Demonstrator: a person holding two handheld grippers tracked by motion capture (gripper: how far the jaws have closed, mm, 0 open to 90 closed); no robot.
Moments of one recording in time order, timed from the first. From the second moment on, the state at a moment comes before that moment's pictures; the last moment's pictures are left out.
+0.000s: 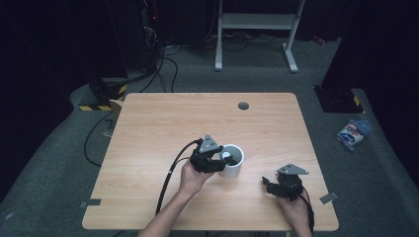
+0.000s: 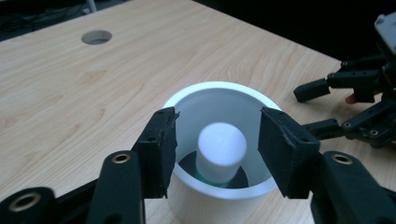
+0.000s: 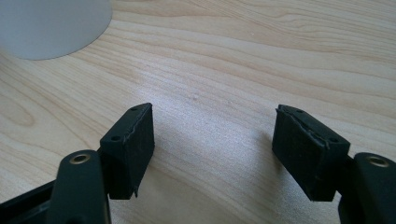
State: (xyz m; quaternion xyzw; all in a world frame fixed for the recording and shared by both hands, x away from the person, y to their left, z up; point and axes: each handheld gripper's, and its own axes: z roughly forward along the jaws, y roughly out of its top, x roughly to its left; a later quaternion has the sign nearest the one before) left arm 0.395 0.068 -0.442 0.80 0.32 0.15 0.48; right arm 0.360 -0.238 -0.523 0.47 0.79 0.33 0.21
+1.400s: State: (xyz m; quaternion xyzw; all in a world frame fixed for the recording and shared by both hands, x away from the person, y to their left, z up) left arm 0.370 0.157 -0.448 0.74 0.41 0.18 0.50; right arm 0.360 -0.238 -0.523 0.47 0.79 0.33 0.21
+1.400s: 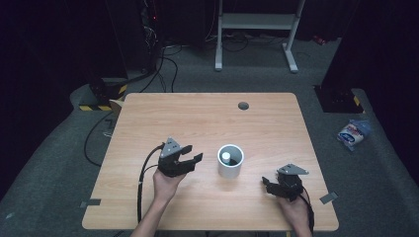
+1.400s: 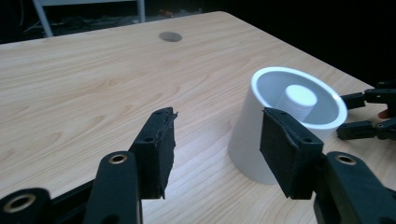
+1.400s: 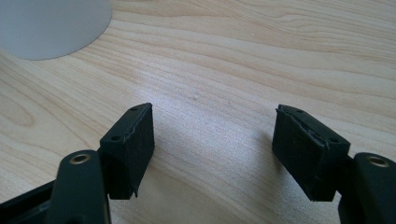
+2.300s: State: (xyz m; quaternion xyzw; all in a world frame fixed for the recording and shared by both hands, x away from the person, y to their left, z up) left arm 0.345 0.207 -0.493 0.73 0.47 0.19 0.46; right arm 0.360 -0.238 -0.523 0.47 0.79 0.33 0.21
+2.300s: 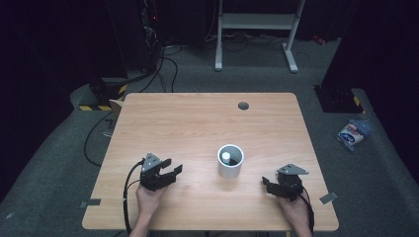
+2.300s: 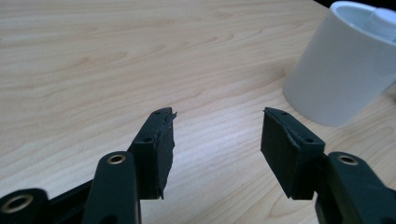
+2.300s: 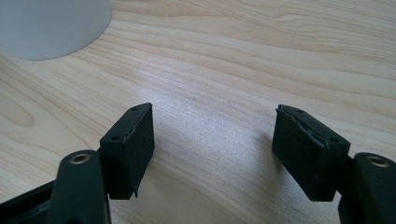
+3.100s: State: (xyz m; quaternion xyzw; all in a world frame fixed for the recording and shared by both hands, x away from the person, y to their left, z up) left arm 0.337 0.218 -0.525 0.75 0.50 0.20 0.38; right arm 0.360 -0.238 -0.523 0.47 0.79 0.33 0.21
